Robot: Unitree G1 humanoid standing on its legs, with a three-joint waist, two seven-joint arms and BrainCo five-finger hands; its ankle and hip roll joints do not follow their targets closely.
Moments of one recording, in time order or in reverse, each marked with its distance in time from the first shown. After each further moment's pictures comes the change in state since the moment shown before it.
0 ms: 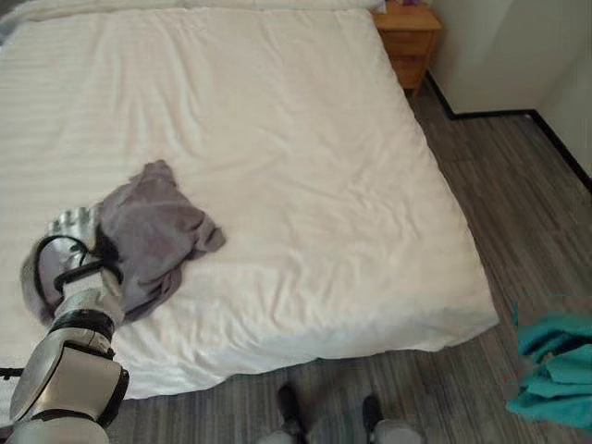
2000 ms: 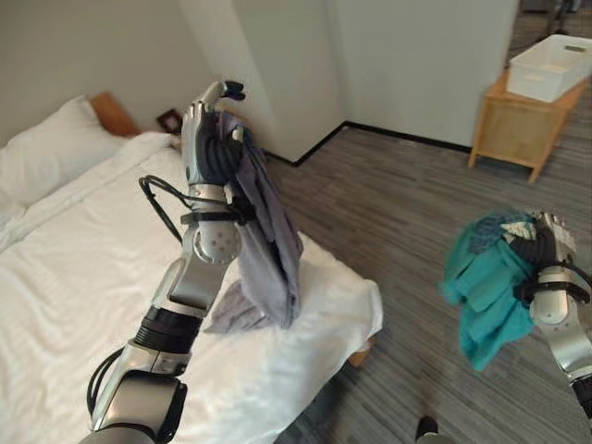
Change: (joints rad) left arm 0.126 -0.382 0.242 -1.356 -0.371 -0.222 0.092; right arm -0.273 0.034 0.355 -0.595 -0.287 0.007 0.003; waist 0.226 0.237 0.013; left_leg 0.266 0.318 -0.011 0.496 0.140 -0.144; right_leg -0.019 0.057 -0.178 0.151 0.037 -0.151
